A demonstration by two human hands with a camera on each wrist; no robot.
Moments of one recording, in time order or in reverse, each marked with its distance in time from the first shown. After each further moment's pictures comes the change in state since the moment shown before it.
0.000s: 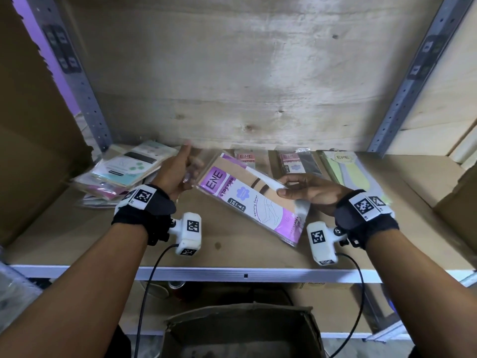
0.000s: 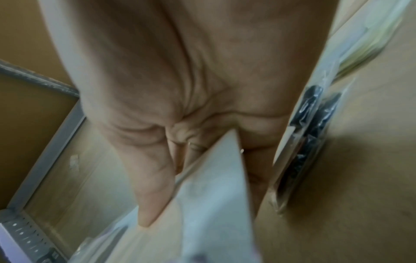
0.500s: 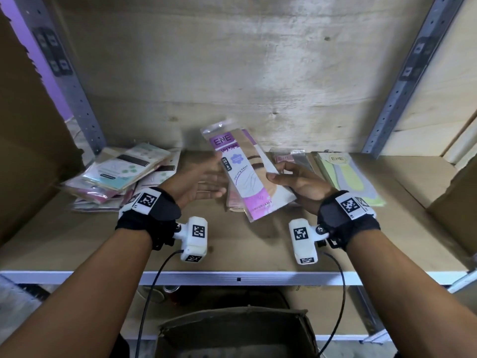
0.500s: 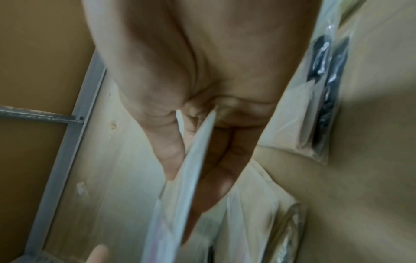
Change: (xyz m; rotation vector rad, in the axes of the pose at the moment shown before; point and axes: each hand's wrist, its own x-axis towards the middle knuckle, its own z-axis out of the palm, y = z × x) left_hand -0.008 -0.001 0.031 0.051 -0.311 -0.134; right_hand 0.008 -0.013 0.015 0.434 0.233 -0.010
